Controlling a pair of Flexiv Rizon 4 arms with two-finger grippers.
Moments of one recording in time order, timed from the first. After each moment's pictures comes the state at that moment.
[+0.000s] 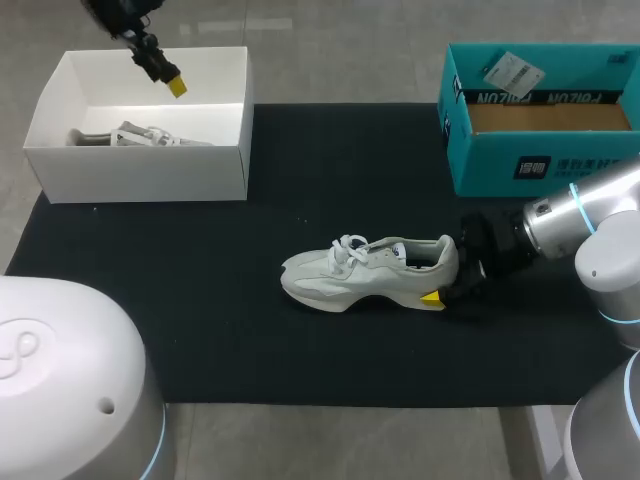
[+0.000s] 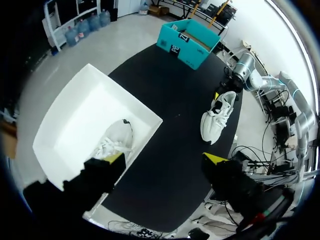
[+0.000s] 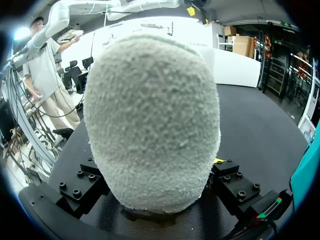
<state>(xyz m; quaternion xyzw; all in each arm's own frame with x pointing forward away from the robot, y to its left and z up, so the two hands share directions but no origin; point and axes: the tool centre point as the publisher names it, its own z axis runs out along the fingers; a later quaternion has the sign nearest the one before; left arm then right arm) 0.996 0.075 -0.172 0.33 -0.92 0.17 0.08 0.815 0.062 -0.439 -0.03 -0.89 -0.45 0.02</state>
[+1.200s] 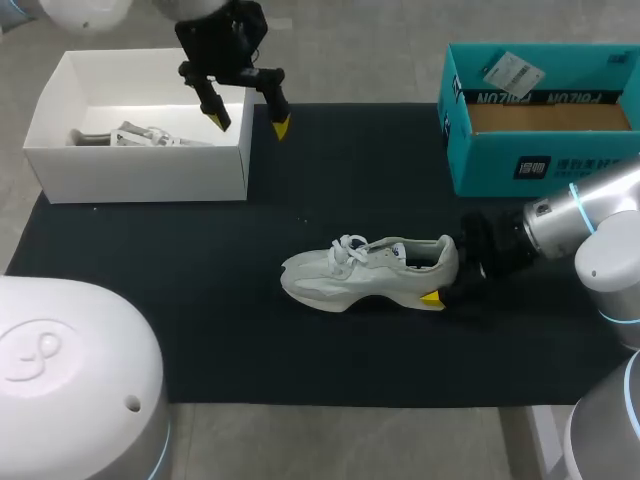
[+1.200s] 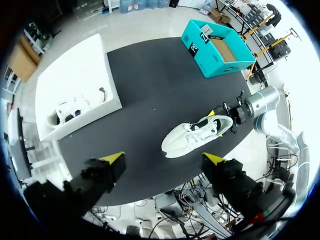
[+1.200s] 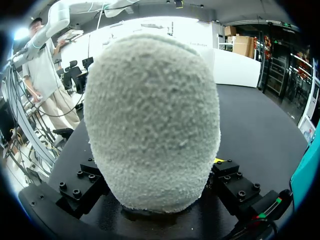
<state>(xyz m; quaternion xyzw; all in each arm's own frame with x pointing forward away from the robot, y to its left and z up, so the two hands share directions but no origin) 0.864 -0.068 -0.155 0.56 -0.82 0.10 0.05 0.815 0.062 -0.439 -0.03 -0.89 -0.45 0.02</state>
